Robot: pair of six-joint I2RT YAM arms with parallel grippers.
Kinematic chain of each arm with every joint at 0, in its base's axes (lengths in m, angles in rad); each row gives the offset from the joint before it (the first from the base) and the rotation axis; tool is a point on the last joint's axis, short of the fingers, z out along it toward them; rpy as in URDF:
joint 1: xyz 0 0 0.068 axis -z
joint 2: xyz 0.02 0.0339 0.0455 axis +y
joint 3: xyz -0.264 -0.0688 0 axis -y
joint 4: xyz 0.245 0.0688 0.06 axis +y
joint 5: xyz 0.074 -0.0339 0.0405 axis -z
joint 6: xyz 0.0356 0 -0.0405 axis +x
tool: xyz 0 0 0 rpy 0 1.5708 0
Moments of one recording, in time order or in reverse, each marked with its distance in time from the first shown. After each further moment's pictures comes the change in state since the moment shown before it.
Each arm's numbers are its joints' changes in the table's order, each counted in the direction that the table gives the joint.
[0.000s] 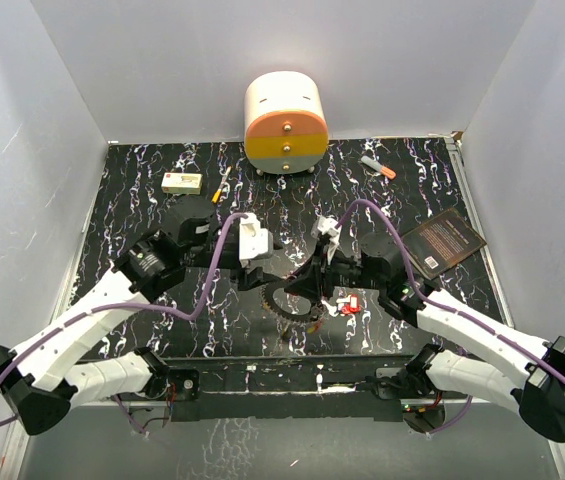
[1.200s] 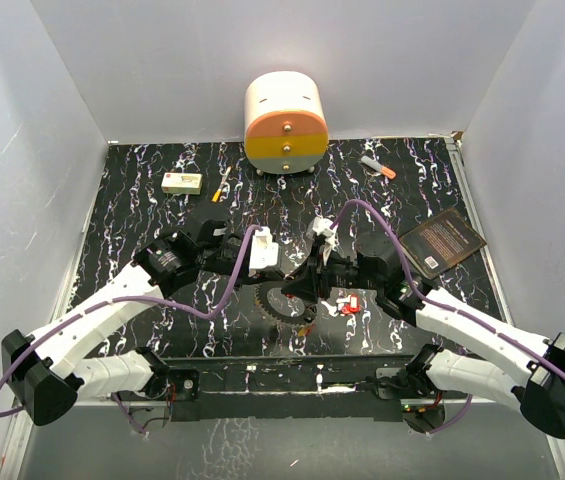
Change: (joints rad) left arm 0.000 0.084 -0.073 0.029 0.093 0.105; right arm -0.041 0.011 0.034 0.040 0.027 -0.003
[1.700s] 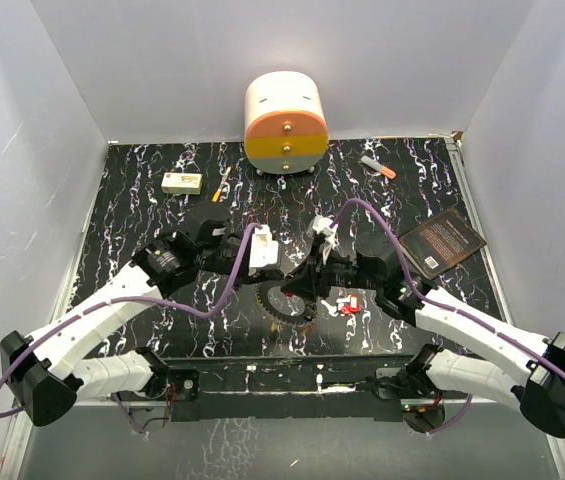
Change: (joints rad) left arm 0.000 -0.006 0.005 0.007 -0.016 -0.018; right arm -0.002 0.004 0.000 -0.004 0.023 0.006
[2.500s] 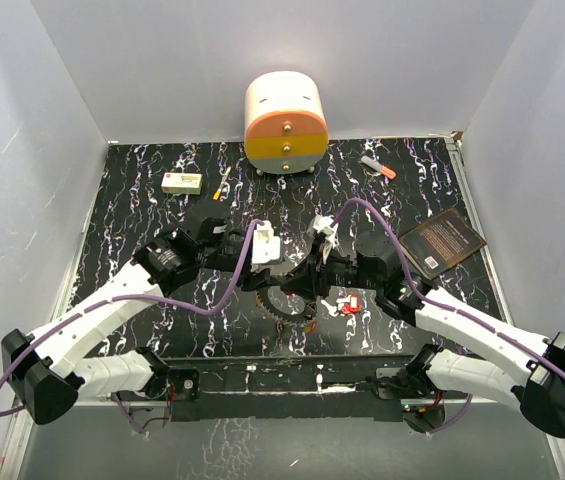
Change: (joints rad) left arm 0.000 0.010 0.018 -0.008 -0.045 -0.014; right arm -0.002 0.000 0.000 -0.010 0.017 0.006
